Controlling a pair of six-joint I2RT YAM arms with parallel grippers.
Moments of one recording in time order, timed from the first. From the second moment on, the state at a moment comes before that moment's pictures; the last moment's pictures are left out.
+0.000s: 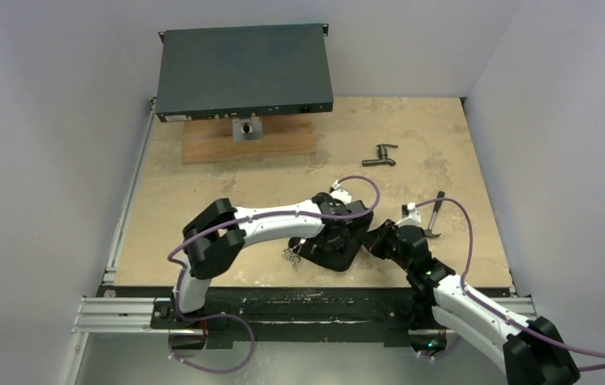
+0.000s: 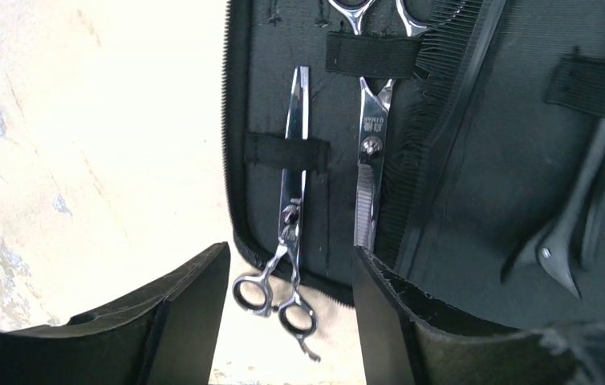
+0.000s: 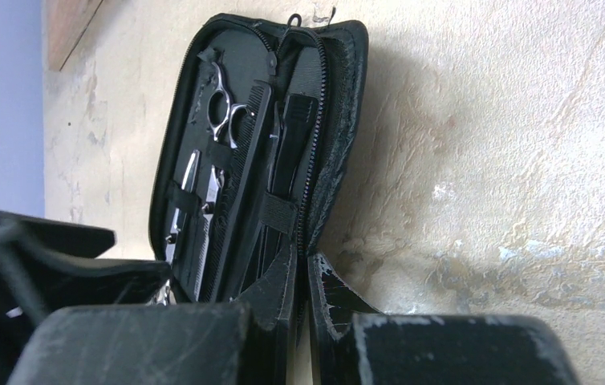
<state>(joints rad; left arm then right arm) -1.15 2.03 1.54 -0.99 -0.54 -0.68 0.53 0.72 0.06 0.17 0.04 0.92</state>
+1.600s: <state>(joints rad) -1.02 1.22 0.18 0.42 -0.31 -1.35 0.53 0.72 0.06 0.16 0.03 0.92</state>
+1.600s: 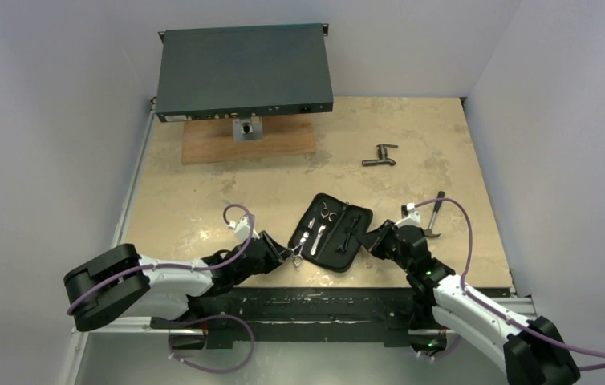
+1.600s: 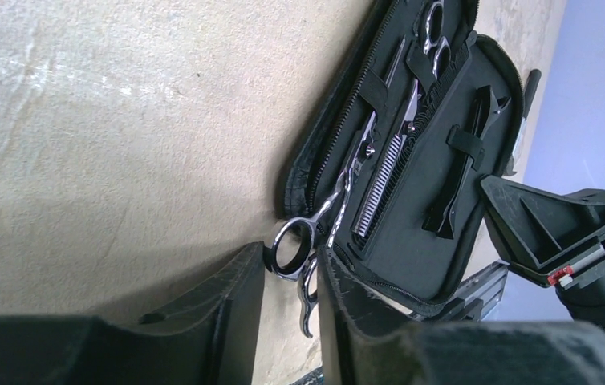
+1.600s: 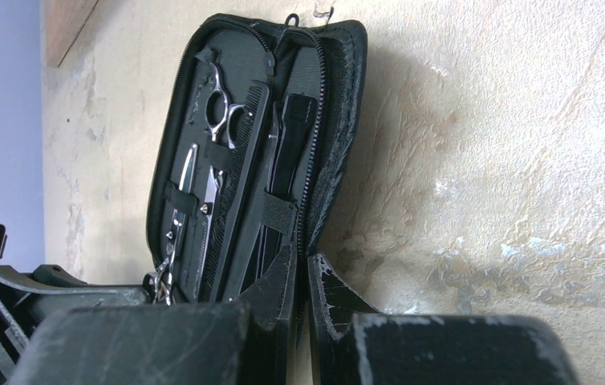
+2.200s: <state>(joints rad) -1.02 1.15 0.17 0.42 -0.31 -1.28 0.53 0.73 0.06 0.16 0.03 0.92</state>
